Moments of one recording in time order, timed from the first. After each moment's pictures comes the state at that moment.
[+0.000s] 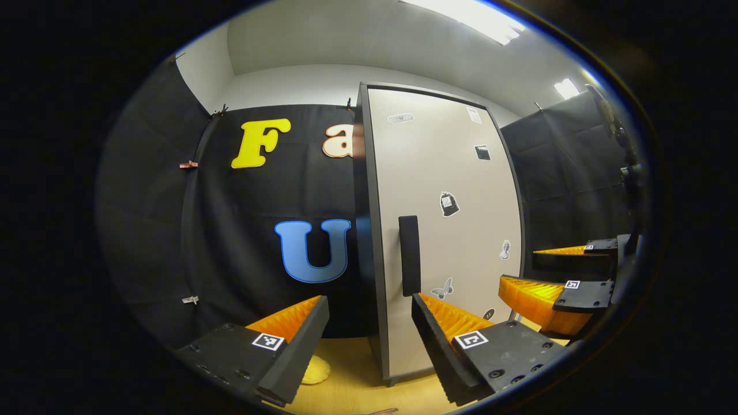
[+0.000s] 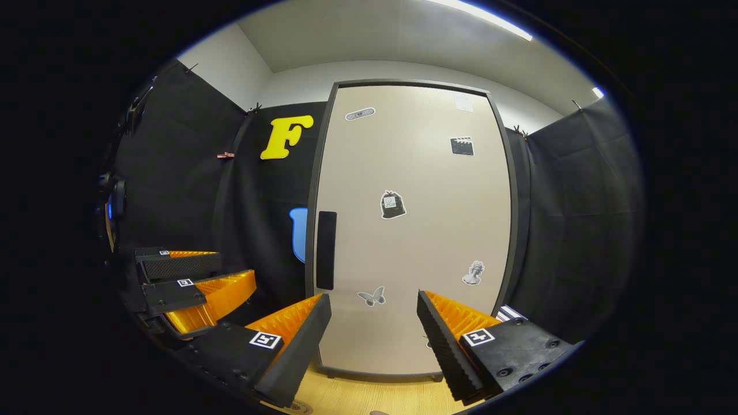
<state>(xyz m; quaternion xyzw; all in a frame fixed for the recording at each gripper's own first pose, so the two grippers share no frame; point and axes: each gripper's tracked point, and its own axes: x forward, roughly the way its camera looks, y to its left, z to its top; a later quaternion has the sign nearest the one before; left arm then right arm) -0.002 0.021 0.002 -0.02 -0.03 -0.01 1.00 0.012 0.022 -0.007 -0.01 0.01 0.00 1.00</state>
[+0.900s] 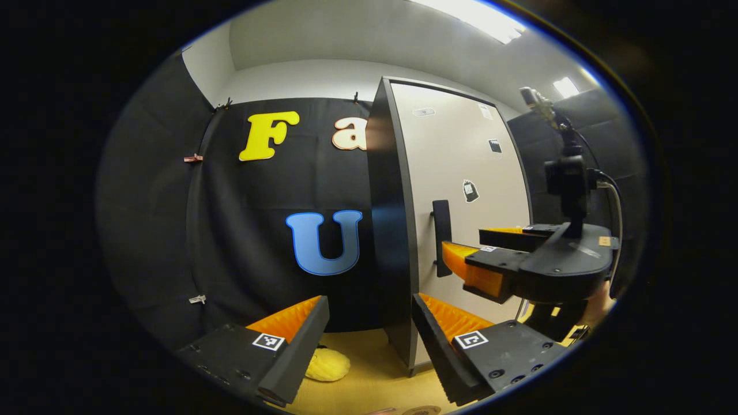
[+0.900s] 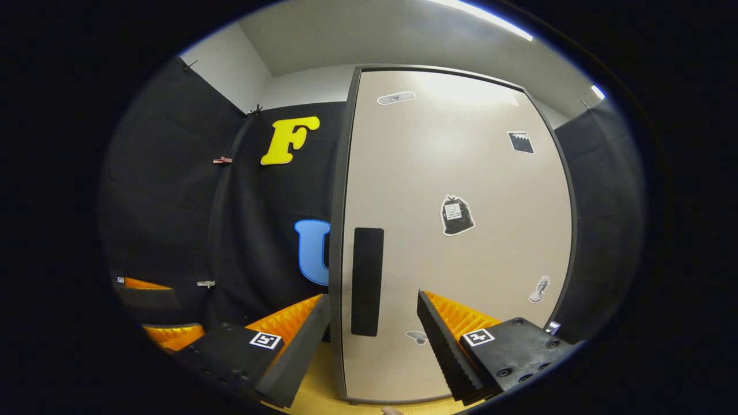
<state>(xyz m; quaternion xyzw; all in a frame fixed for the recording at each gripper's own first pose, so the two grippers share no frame) -0.012 0.088 -0.028 -0.02 -0.01 -0.03 1.00 0.129 0.091 -0.008 0.01 -0.02 0.00 1.00</state>
